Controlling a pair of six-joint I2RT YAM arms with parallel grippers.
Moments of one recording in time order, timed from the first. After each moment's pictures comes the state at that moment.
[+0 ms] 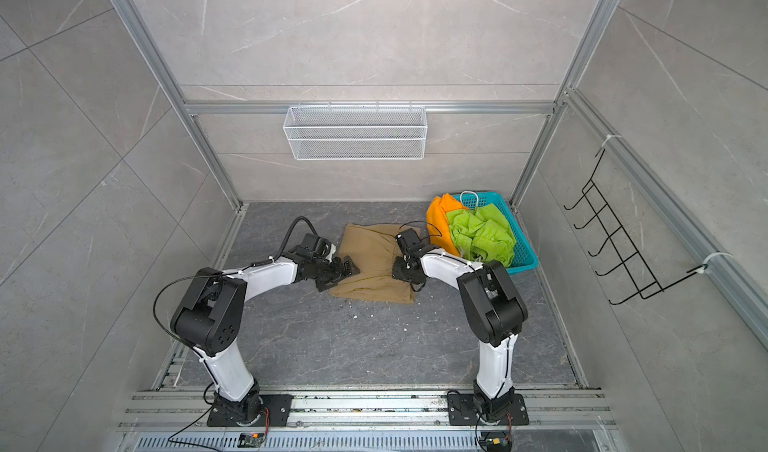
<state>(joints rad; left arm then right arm) -0.43 1.81 1.11 -0.33 0.37 -0.66 0.47 1.88 1.24 -0.47 -0.03 0.61</state>
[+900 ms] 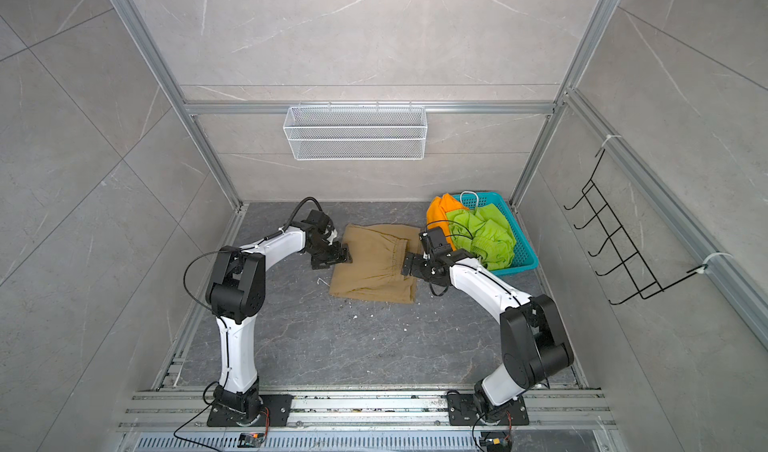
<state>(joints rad) -0.34 2.13 1.59 -0.72 0.32 -0.37 0.39 1.57 1.08 -0.52 -0.08 0.58</state>
